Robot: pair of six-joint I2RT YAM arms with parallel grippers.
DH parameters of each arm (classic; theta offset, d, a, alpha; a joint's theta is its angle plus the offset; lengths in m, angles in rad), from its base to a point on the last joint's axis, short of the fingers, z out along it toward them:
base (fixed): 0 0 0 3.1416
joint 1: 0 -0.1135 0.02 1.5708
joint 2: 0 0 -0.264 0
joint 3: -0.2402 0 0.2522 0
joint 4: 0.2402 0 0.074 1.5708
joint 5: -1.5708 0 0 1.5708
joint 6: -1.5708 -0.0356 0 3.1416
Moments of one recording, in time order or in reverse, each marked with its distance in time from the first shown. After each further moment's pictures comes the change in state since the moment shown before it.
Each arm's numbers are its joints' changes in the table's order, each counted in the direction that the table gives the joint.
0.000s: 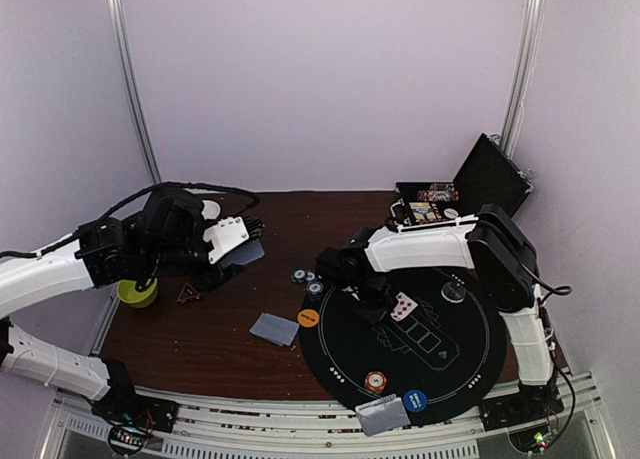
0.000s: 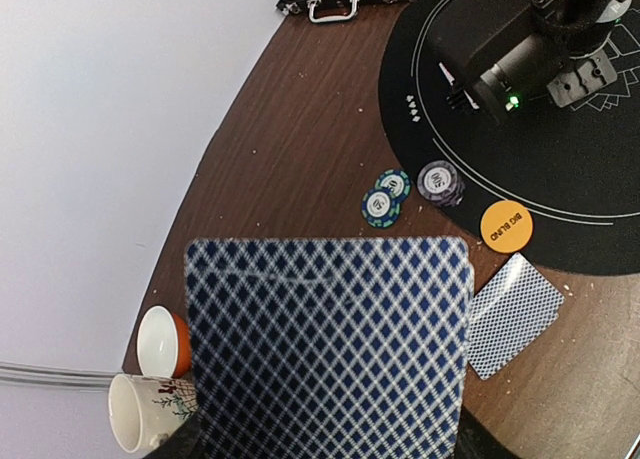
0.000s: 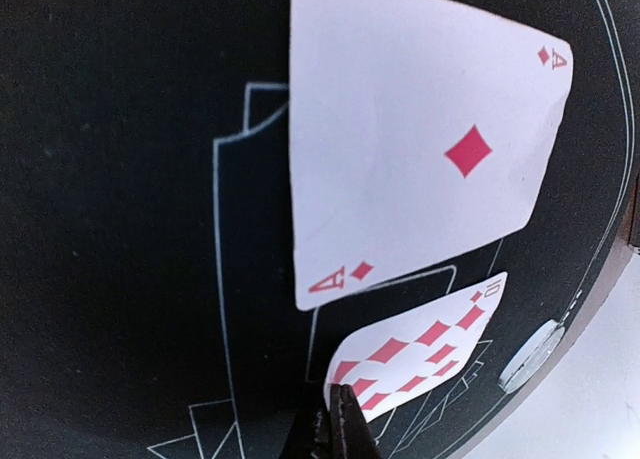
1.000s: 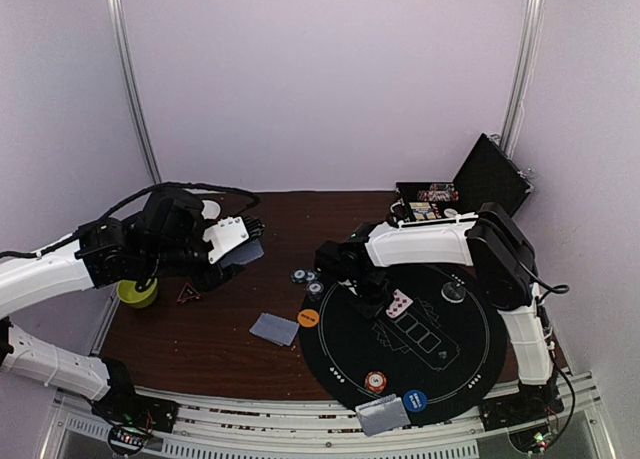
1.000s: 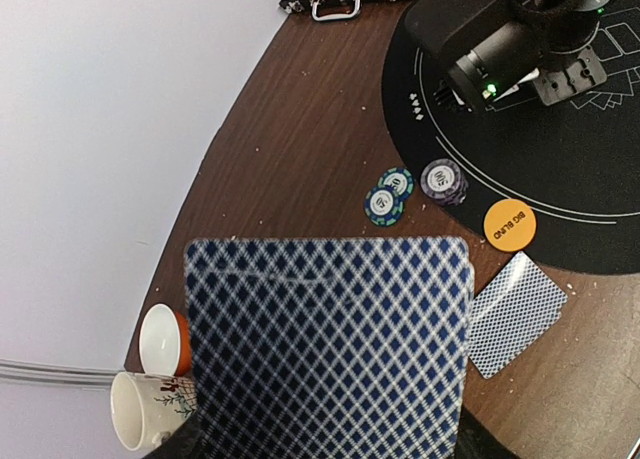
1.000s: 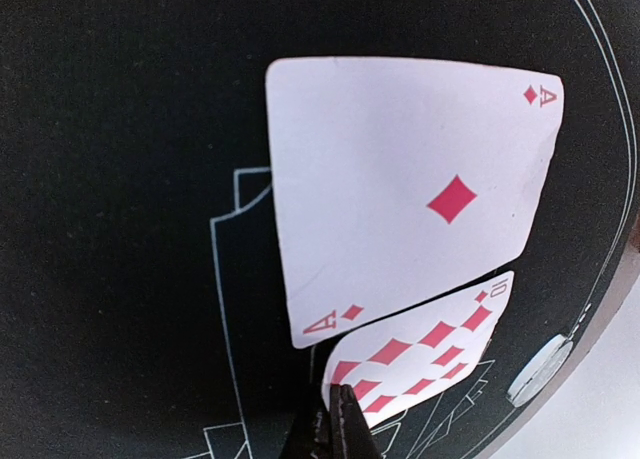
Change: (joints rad) left arm 0.000 -0.002 0.001 0.000 0.008 0.000; right arm 0.027 0.019 -0.045 -0.019 0.044 -0.011
